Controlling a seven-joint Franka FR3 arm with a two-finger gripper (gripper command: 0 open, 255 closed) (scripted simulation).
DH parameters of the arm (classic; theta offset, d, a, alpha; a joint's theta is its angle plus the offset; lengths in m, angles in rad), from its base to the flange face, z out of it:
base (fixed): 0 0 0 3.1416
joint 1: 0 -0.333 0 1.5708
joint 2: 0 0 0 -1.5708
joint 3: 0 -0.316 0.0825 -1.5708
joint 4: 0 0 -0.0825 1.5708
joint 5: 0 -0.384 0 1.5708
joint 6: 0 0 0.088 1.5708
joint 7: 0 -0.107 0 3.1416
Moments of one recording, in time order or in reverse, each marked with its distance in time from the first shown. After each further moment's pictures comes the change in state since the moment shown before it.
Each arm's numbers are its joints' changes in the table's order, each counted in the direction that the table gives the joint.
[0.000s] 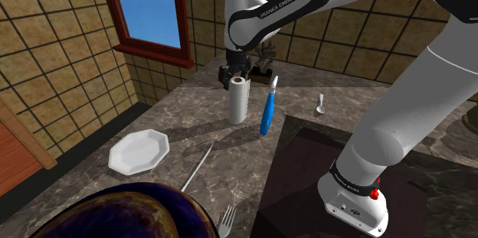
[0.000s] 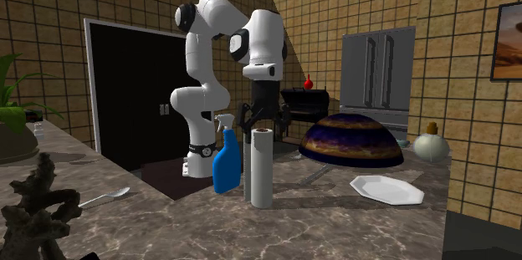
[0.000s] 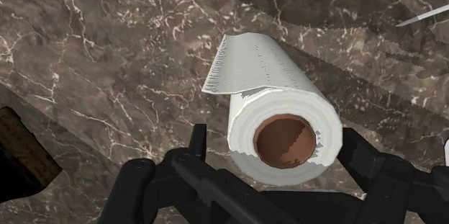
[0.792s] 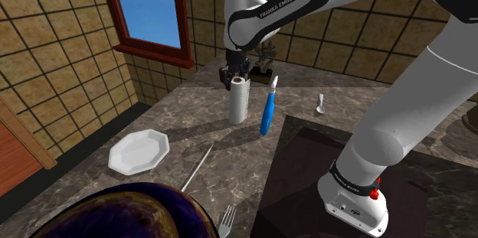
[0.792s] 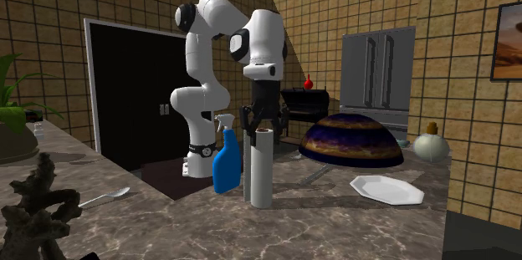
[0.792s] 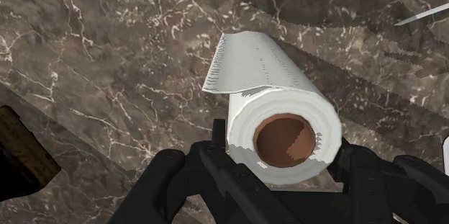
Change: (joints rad) arm -0.001 0.000 -0.001 0.001 -0.001 -0.001 -0.001
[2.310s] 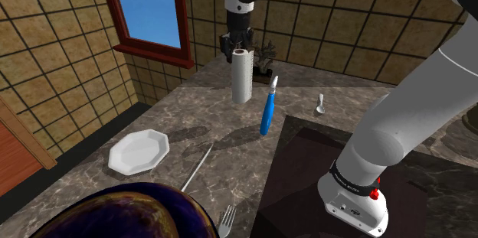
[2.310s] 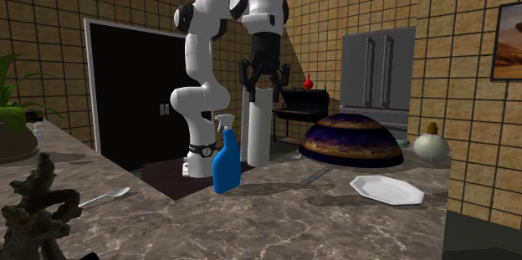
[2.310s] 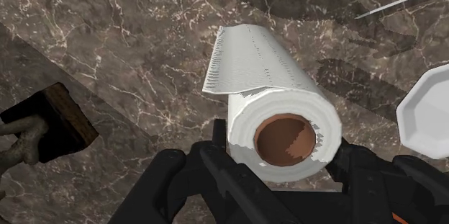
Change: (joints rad) arm 0.000 -0.086 0.009 0.215 -0.017 0.302 0.029
